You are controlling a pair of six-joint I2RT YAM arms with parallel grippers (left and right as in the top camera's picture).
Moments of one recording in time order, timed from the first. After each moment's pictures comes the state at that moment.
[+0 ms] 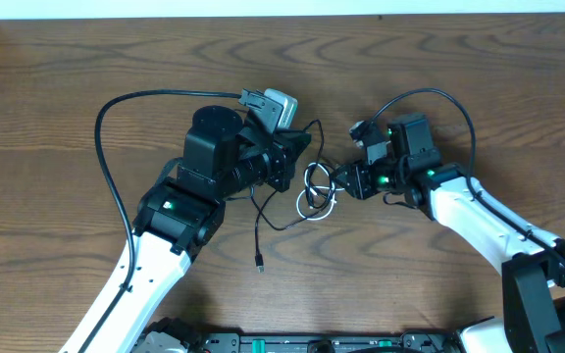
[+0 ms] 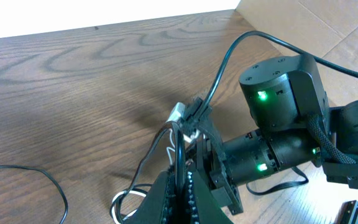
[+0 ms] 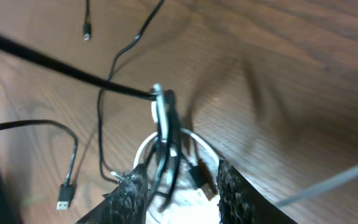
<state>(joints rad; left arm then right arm) -0.45 1.18 1.03 -0.33 0.41 -0.20 0.35 1.61 0.85 -0.18 -0.57 0.16</state>
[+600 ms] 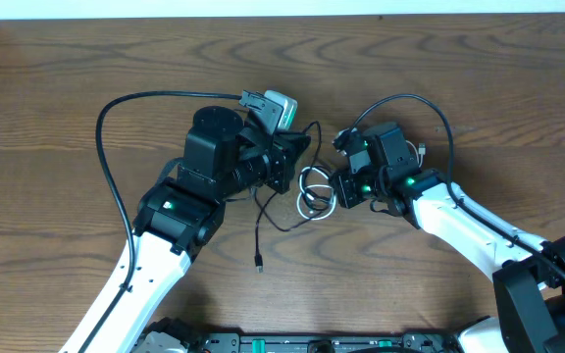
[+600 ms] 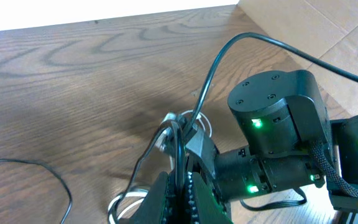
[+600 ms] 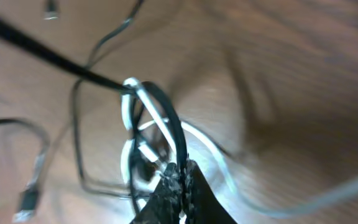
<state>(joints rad) -0.45 1.18 1.03 -0.35 0.41 -0.20 0.46 1.61 0.85 -0.20 -0.32 0.17</state>
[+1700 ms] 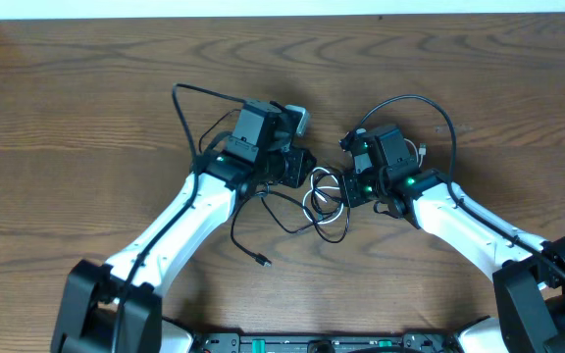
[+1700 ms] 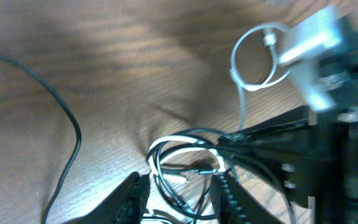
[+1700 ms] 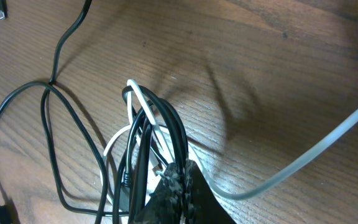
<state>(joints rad) -0.45 1.57 1.03 -0.38 0.37 -0.22 0.46 1.61 0.85 -0.24 -0.26 0.21</state>
